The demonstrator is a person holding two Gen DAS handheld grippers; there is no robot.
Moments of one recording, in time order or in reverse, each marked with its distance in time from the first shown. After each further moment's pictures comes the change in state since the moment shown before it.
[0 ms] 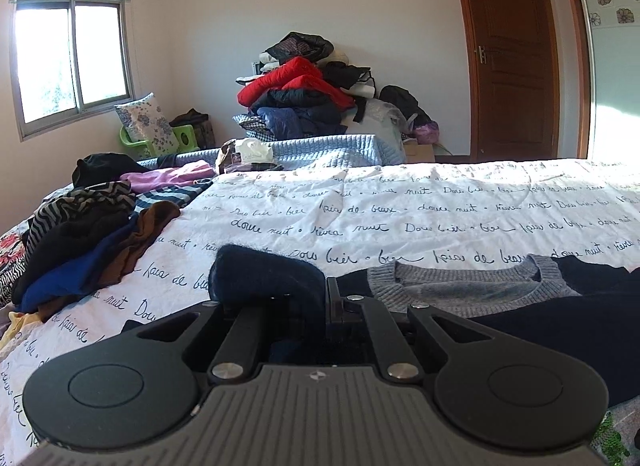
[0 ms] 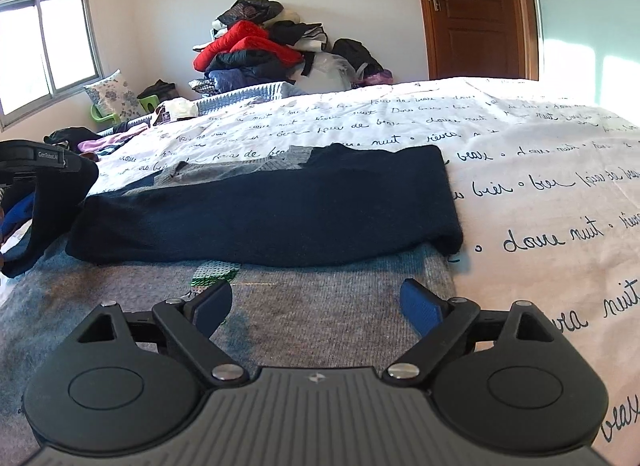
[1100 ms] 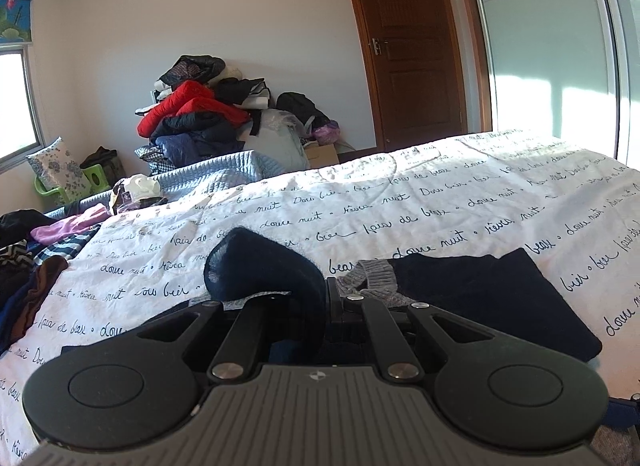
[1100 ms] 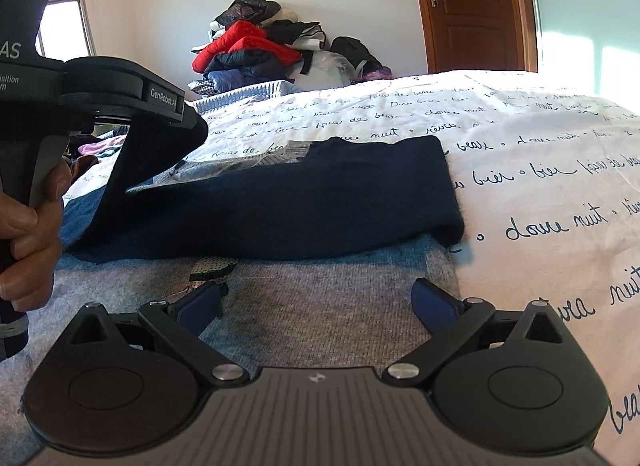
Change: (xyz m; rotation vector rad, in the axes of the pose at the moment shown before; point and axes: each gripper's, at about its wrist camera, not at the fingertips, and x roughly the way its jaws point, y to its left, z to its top) left arm -0.012 -0.131 0.001 0.172 -0.026 -0.228; right arm 0.003 -0.003 -0.006 0.027 0.003 0.011
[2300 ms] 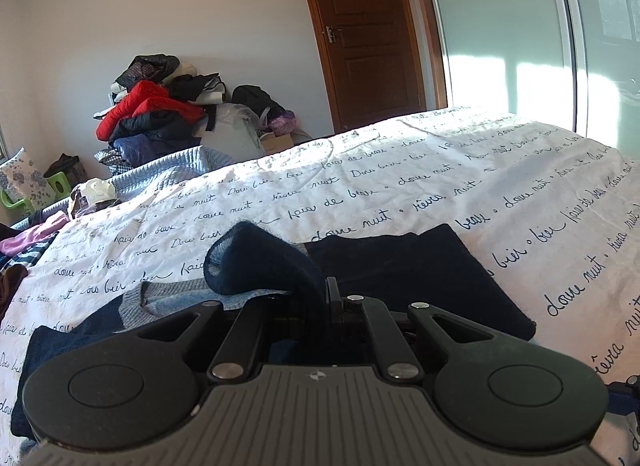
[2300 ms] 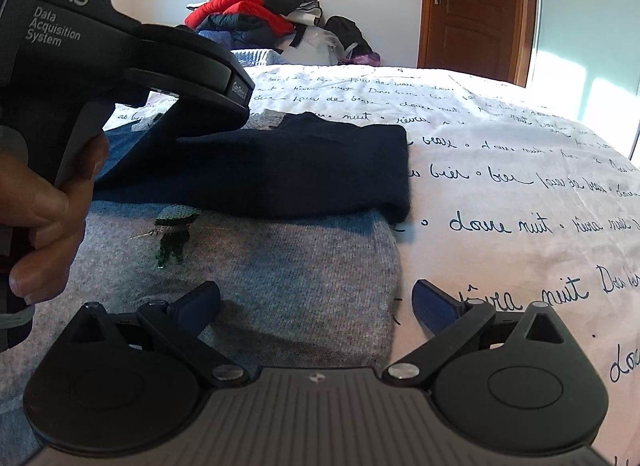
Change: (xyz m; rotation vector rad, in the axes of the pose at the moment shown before) left arm -0.003 -0.061 -0.011 0.069 0.024 -0.102; right arm -0.019 -0.007 -0.005 -0.147 0.089 -0.116
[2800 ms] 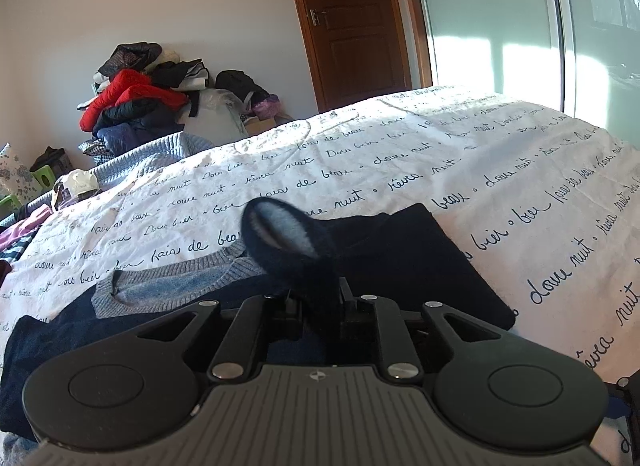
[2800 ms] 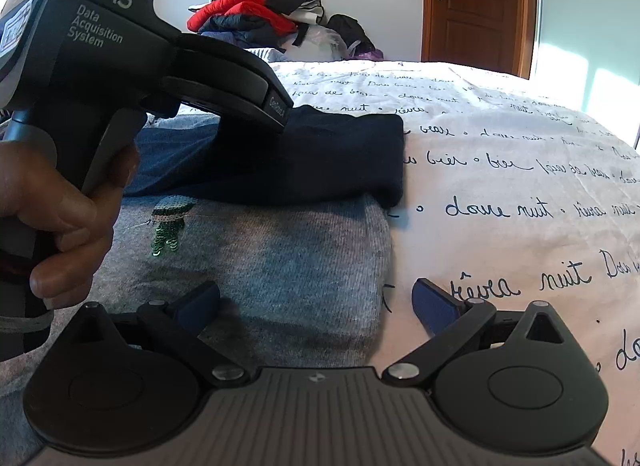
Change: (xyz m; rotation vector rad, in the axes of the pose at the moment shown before) left arm 0.011 -0.019 -0.005 0.026 0.049 -0.032; right arm 0.004 -0.010 -0.005 0.021 -0.002 0.027
